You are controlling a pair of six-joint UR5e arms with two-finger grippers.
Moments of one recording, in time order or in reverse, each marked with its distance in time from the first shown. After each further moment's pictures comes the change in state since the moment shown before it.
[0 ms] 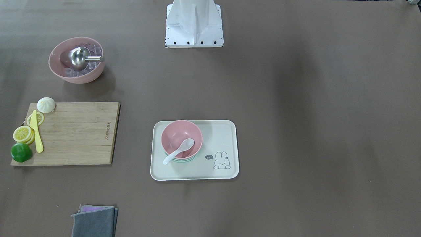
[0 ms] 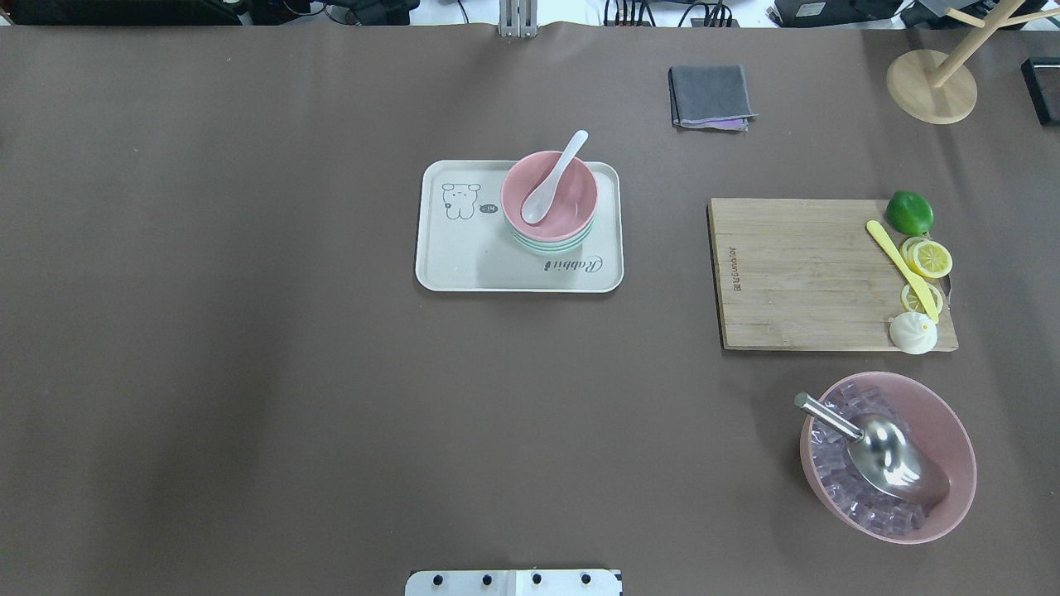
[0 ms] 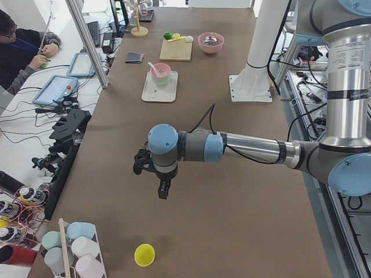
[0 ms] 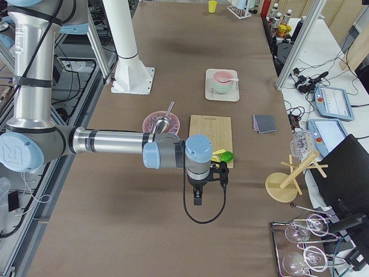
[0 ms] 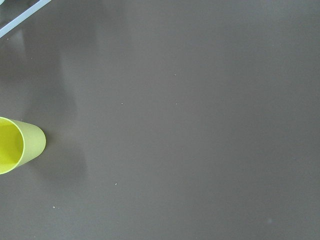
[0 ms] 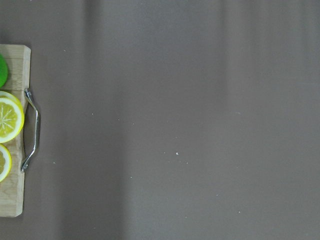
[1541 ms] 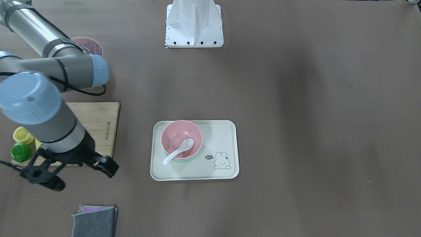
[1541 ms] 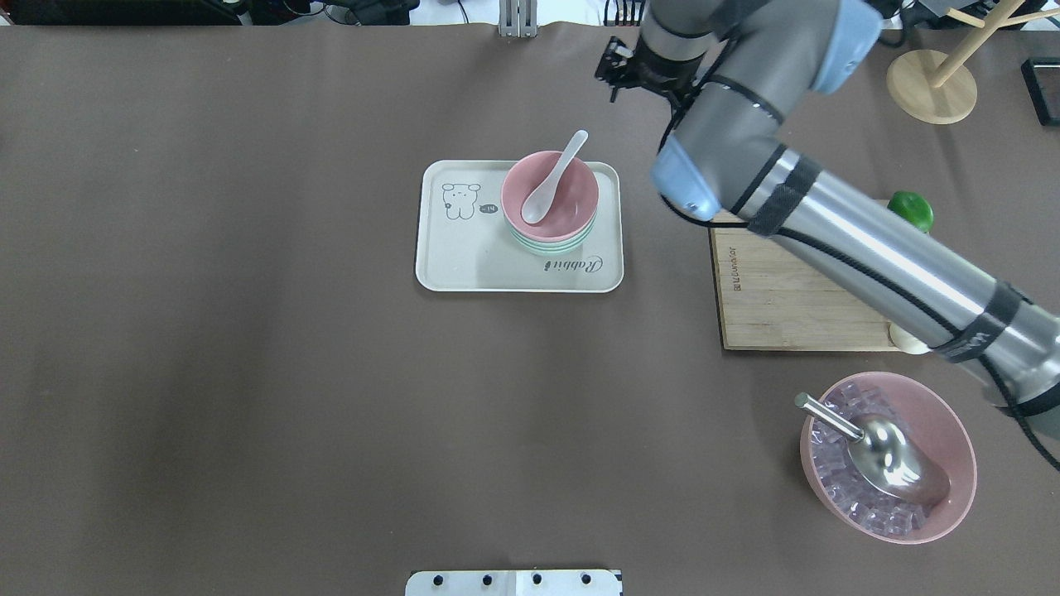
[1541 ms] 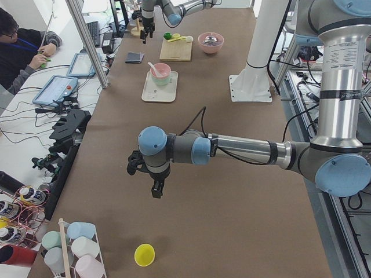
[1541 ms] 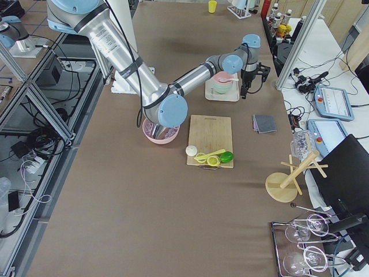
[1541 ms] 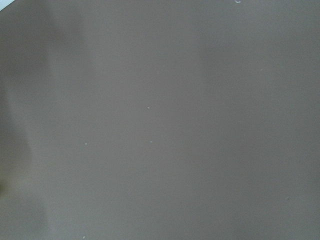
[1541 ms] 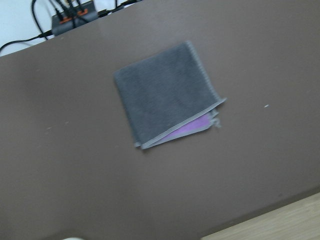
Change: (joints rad) left arm 0.029 -0.027 0.055 -0.030 0.000 -0.009; right arm -0.528 0.839 -0.307 0.000 -0.203 1.099
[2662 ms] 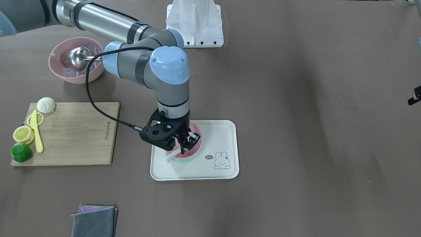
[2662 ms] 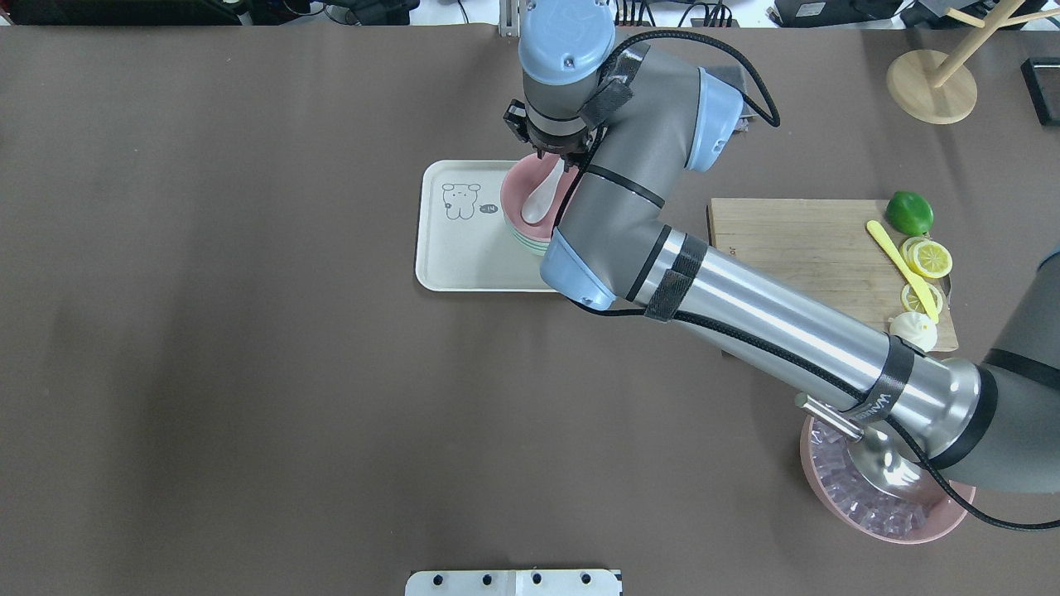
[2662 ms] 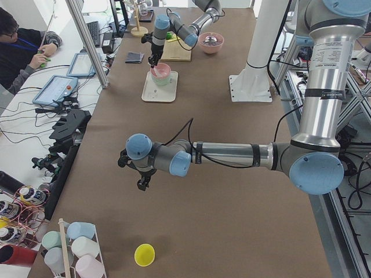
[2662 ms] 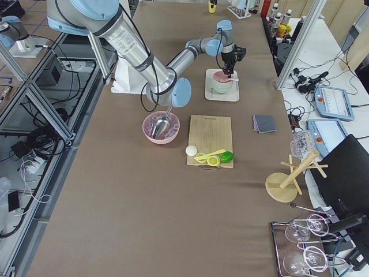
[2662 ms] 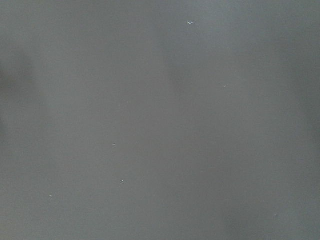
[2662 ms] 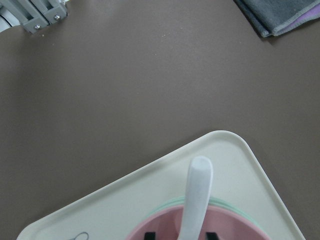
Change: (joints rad) left arm 0.129 -0.131 0.247 -0.320 -0.099 -0.046; right arm -0.347 0.267 -0.110 0.008 -0.338 0.430
